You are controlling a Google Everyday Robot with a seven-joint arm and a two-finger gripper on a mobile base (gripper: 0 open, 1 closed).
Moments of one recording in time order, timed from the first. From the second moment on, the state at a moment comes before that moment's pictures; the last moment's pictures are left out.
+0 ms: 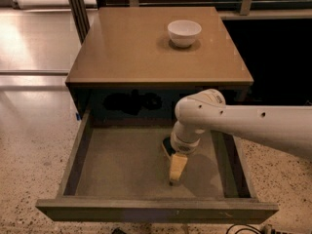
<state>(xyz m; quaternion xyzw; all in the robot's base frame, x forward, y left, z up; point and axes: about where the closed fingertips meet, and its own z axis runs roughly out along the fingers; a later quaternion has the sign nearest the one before) 0.529 -0.070 0.590 -0.65 0.75 0.05 0.10</state>
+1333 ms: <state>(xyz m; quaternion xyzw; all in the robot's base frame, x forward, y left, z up) 0.531 -0.073 0.571 -0.65 0.76 0.05 0.09</state>
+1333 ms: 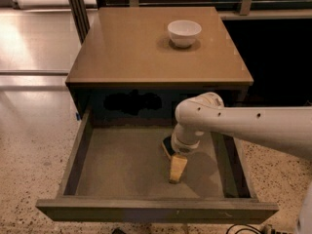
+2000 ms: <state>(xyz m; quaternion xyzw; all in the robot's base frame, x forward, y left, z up) 0.531 -0.073 0.571 -0.65 0.76 0.05 0.09</state>
